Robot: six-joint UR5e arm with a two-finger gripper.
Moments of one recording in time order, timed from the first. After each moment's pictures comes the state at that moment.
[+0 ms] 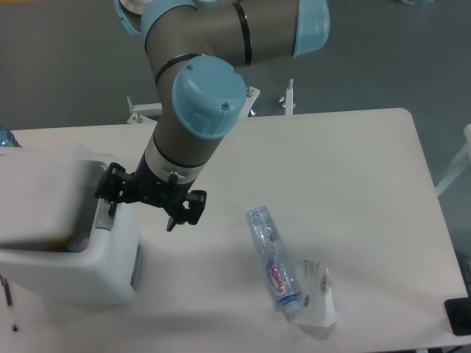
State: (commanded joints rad) arm 2.25 -1.96 -1.16 -1.61 1.14 0.40
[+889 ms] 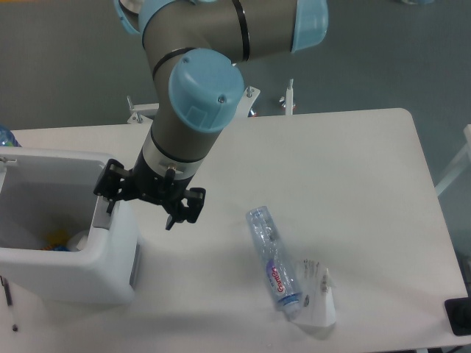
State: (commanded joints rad) arm 2.27 -1.94 -1.14 -1.60 1.19 0.45
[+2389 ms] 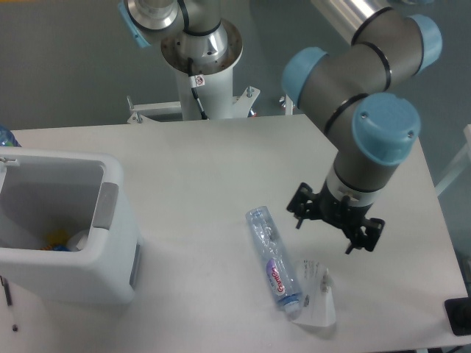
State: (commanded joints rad) arm 2.57 -2.12 -1.15 -1.42 1.55 1.21
